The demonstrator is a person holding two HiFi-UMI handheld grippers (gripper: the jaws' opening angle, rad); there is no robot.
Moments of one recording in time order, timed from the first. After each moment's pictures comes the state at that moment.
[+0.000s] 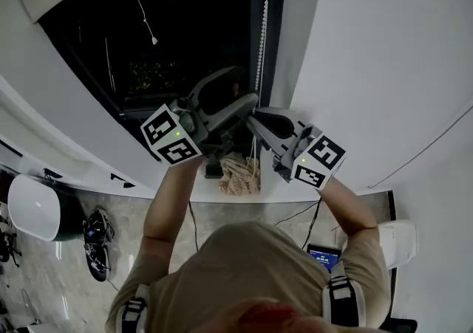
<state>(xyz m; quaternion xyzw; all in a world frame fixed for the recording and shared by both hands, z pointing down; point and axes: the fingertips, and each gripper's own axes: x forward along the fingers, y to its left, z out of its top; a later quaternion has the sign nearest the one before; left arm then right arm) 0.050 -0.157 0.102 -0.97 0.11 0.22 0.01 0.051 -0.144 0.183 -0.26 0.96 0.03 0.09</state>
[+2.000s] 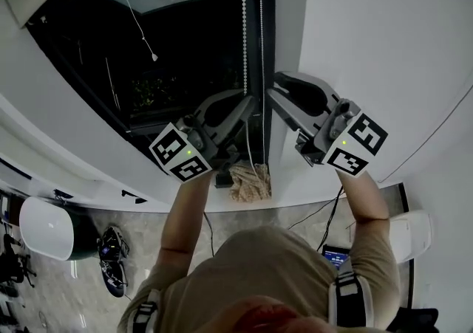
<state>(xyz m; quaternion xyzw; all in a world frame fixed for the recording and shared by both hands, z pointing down) 0.055 -0.137 0.106 -0.97 0.12 0.19 0.03 0.089 -0.123 0.069 -0.29 0.94 0.10 0.14</state>
